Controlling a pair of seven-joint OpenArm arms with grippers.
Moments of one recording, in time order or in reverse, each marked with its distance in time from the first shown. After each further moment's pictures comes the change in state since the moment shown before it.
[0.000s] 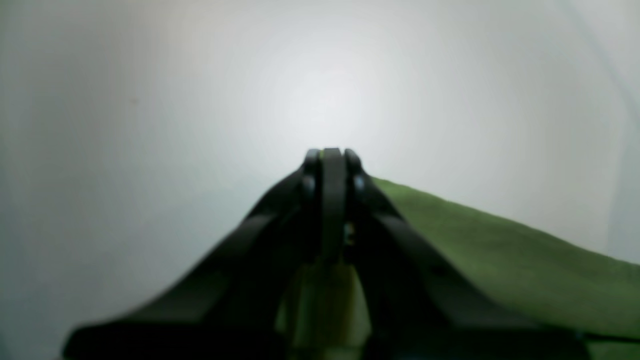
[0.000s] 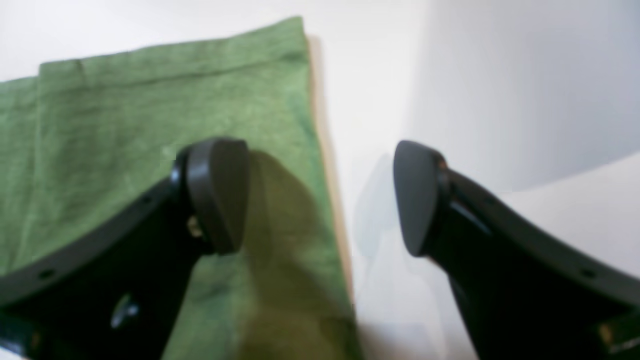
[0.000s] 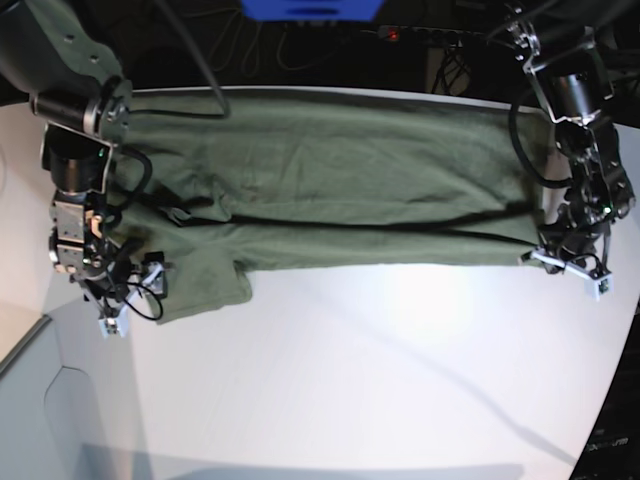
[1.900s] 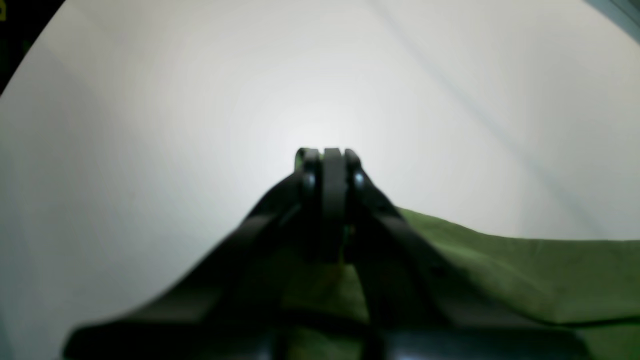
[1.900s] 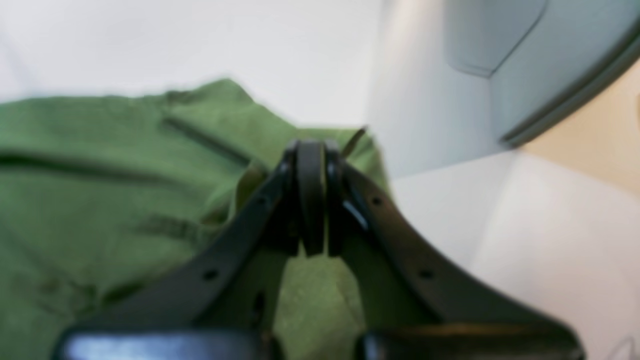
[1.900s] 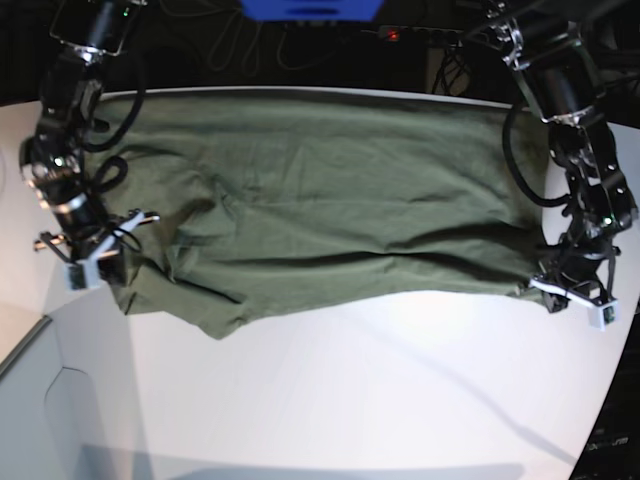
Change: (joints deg) left arm 0.7 3.7 -0.1 12.8 0.0 -0.4 -0.3; right arm -29.4 -5.9 2.9 53.4 9.7 6.3 -3.4
